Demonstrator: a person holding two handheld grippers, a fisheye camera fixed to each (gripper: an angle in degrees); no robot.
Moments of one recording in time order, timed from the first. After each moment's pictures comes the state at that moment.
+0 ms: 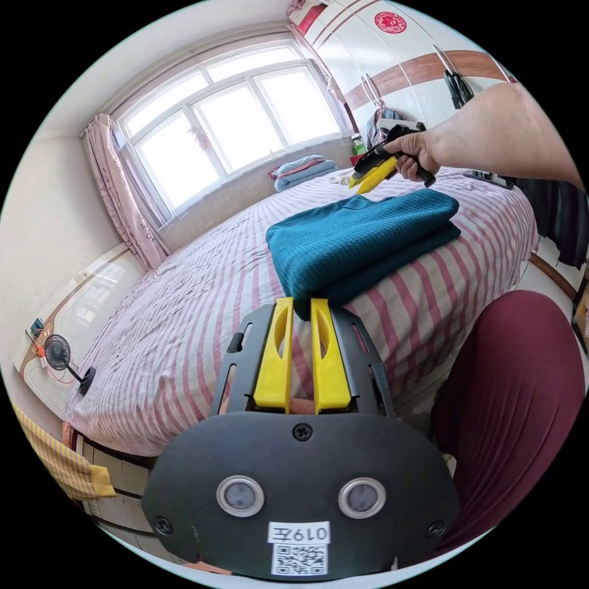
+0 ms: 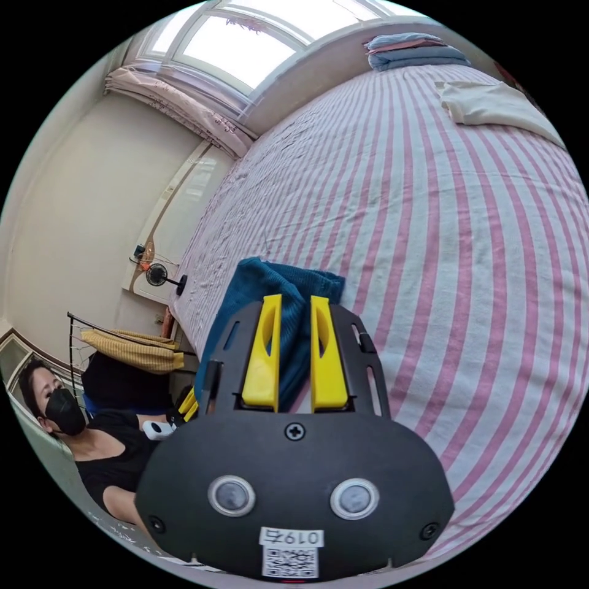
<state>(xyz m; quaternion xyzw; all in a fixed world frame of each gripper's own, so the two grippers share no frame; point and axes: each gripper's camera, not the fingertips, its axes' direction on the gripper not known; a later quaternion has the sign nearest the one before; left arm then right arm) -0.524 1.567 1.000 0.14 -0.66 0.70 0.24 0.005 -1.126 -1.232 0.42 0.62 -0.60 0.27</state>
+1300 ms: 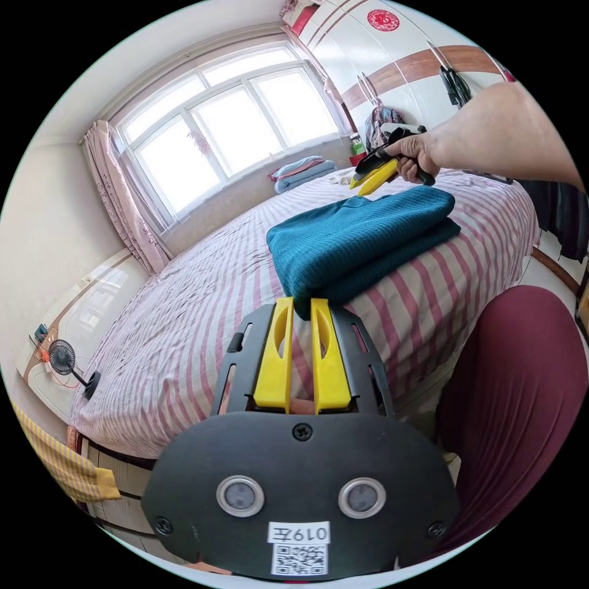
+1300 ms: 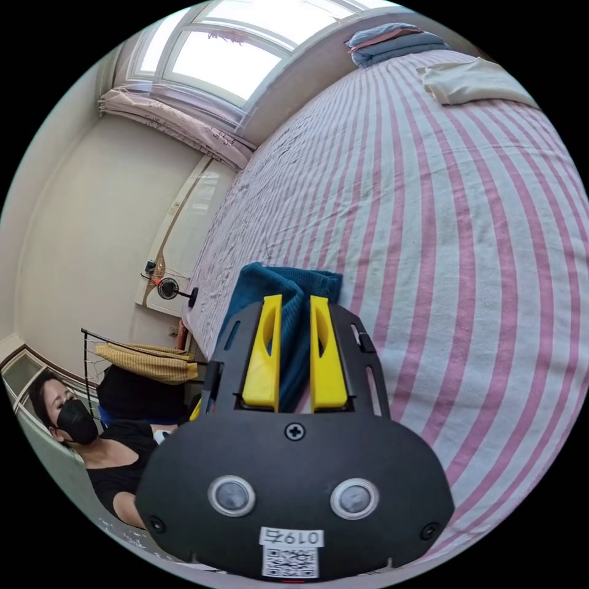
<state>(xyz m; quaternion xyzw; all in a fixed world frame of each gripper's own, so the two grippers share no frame) -0.536 1.581 1.016 0.14 -0.66 0.70 0.23 0.001 -1.071 -1.268 0.42 0.59 -0.62 0.30</state>
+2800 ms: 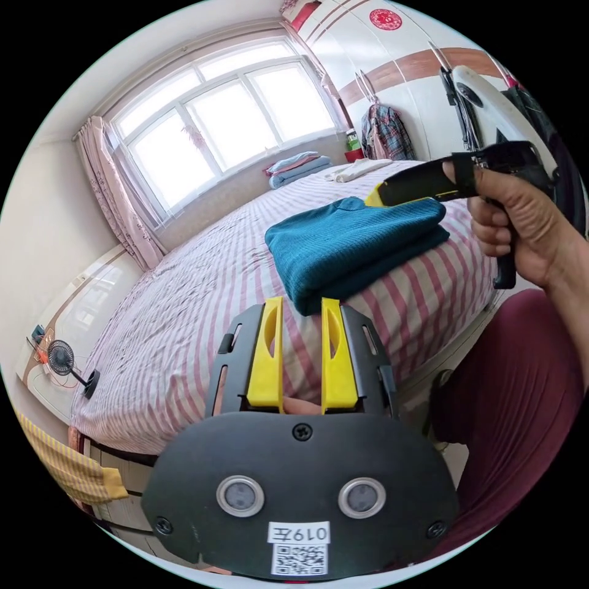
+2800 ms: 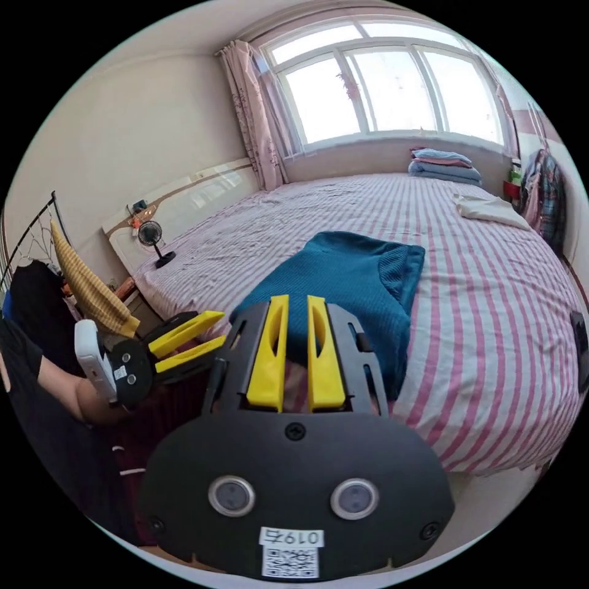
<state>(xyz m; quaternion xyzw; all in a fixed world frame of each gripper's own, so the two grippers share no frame) -0.514 1.598 1.029 0.13 -0.67 0.69 0.24 0.411 -1.046 -0.999 0.45 0.59 -0.67 -0.02</state>
